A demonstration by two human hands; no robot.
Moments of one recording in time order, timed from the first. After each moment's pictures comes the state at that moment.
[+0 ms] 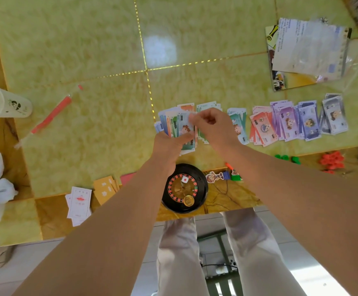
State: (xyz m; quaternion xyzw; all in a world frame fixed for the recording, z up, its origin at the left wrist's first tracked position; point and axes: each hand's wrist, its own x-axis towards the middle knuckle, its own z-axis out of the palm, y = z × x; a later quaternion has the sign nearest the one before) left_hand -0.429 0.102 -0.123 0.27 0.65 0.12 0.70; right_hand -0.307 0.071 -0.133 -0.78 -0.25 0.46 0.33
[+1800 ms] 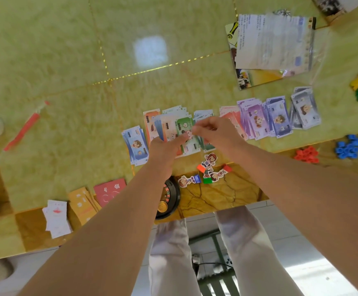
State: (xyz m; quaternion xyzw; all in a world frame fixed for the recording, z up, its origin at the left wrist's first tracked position) left_hand -0.358 0.074 -0.129 0.26 0.69 0.09 0.66; right_hand -0.217 0.028 -0.144 -0.75 -0.24 0.54 0.28
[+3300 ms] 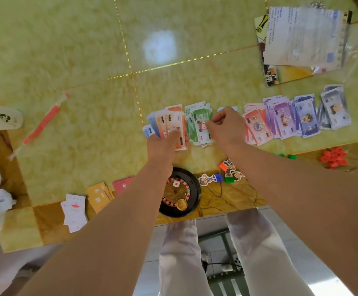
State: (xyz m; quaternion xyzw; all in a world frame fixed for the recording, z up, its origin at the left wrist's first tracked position) left_hand -0.405 0.098 -0.133 0.27 0.71 0.14 0.63; right_hand -0.261 0.060 -0.162 -0.87 -0.23 0.38 0.23
